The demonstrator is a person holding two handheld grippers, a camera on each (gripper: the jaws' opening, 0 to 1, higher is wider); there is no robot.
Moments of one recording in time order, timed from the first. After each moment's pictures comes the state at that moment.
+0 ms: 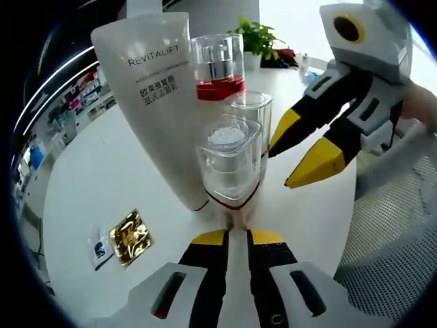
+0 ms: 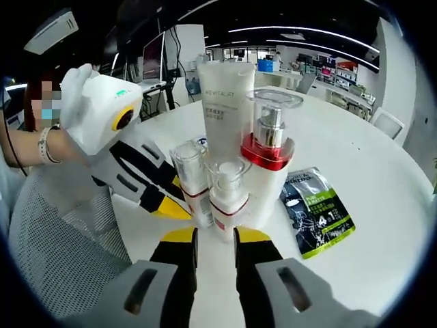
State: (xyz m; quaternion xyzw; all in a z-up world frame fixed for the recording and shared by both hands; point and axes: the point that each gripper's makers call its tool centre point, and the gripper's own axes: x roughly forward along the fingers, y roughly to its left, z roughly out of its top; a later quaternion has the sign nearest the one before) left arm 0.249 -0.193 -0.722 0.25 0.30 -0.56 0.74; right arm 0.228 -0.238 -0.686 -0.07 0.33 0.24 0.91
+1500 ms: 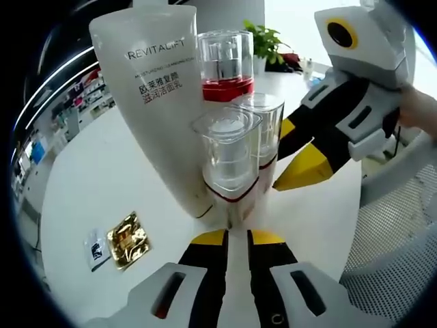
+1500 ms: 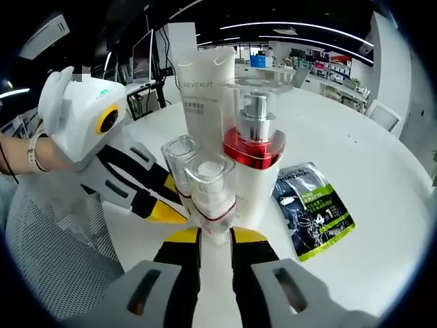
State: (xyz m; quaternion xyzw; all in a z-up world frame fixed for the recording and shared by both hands) left arm 0.253 -0.199 -0.724 0.23 0.30 -0.55 0.75; right arm 0.238 -0.246 -0.694 -0.06 0.34 0.22 0.91
